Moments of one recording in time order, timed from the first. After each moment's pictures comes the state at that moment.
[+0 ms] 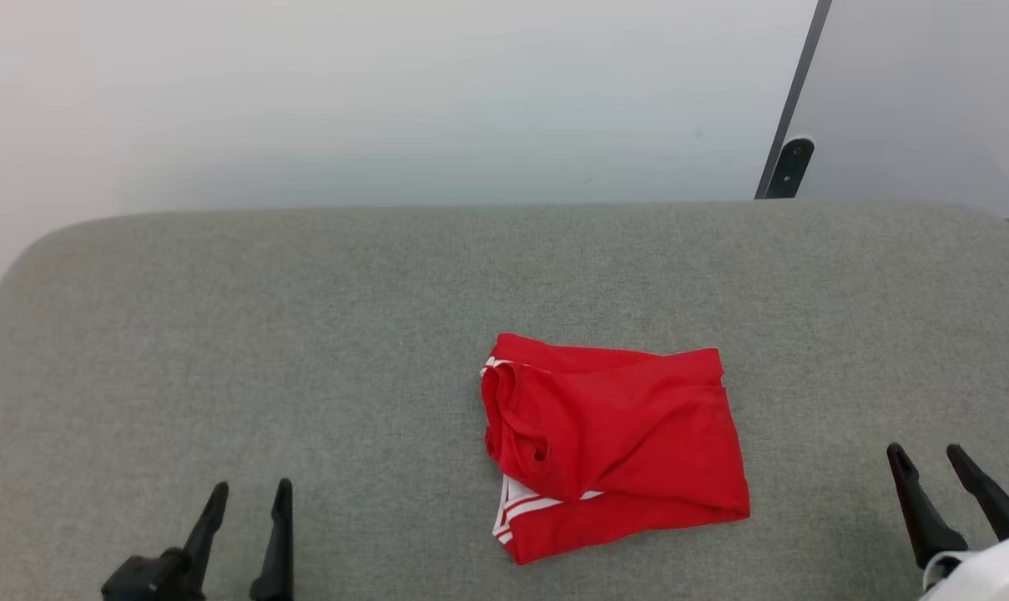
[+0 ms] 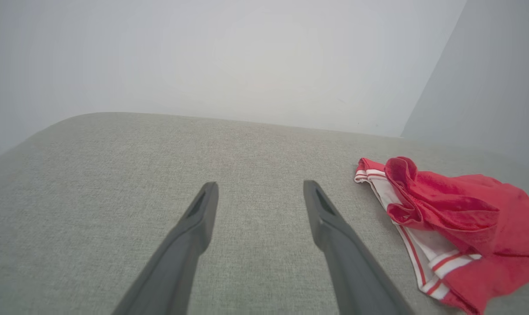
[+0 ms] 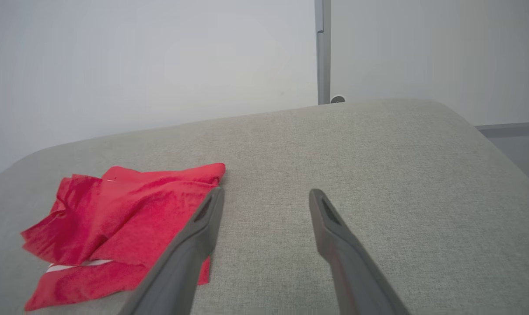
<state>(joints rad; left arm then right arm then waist) 0.06 0.18 0.01 0.19 -0.30 -0.11 -0.26 0.06 -0.27 -0.05 -0.01 0.48 0.13 0.12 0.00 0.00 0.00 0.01</state>
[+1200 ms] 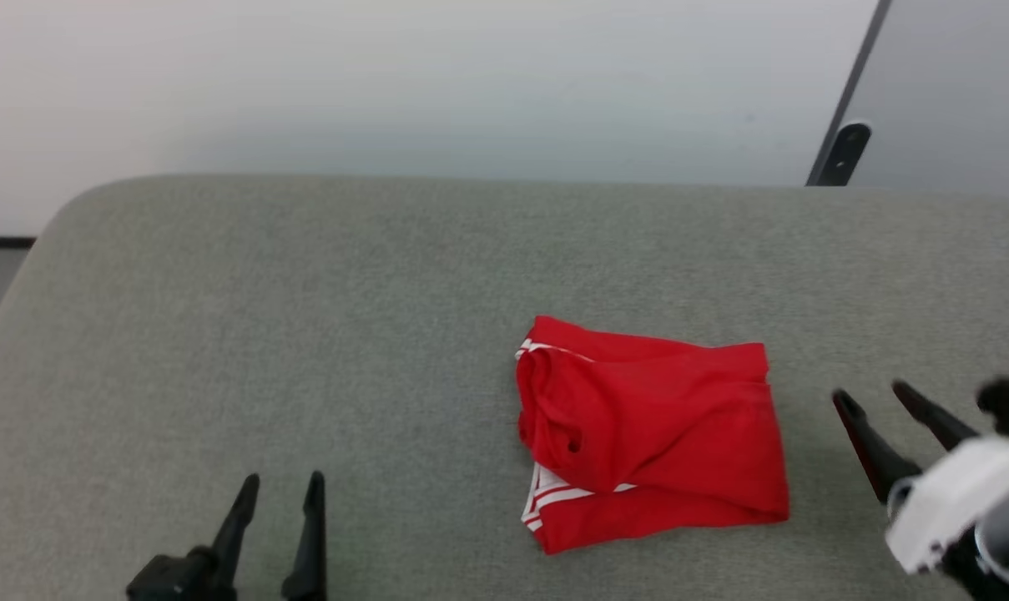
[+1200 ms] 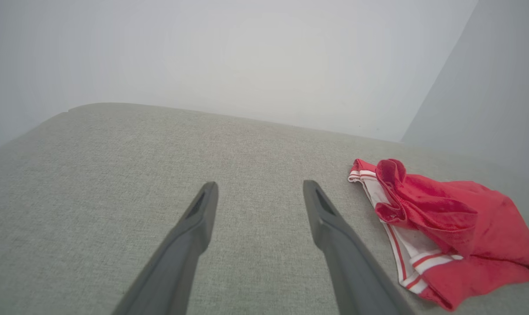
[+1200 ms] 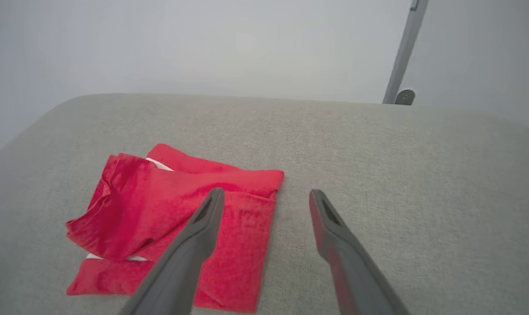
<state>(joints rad) 0.12 0.15 -0.05 0.04 -0.31 -0.06 -0.21 -0.08 -0.30 0.03 -0.09 0.47 0.13 0.38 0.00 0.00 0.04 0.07</state>
